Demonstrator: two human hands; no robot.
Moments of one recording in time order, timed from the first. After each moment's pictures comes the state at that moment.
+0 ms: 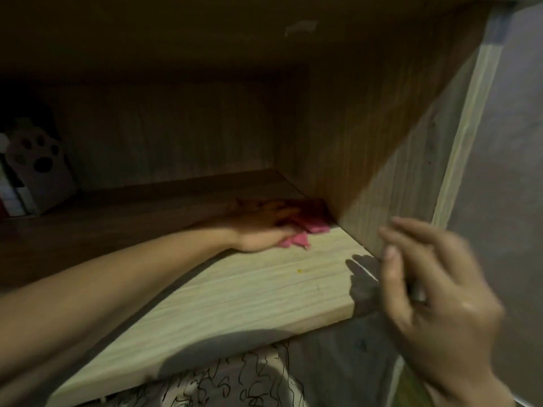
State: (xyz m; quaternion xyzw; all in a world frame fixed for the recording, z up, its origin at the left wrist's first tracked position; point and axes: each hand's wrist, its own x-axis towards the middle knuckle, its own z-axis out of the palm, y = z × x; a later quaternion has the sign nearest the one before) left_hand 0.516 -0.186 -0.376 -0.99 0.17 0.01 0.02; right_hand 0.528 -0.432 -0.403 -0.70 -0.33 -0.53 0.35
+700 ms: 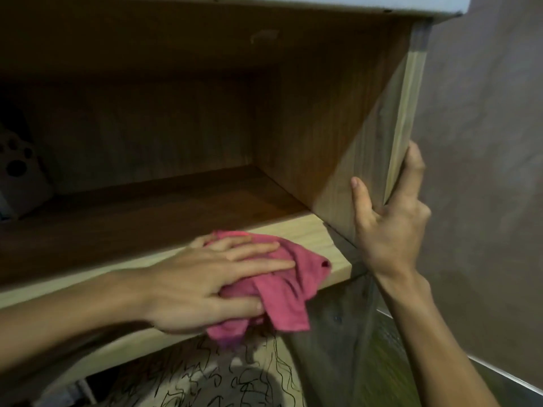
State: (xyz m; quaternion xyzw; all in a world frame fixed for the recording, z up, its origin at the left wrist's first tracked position) left_hand 0.432 -0.230 -0.362 -0.99 0.13 0.07 0.02; right_hand 0.566 -0.419 -0.383 -0.67 -0.25 -0.49 0.50
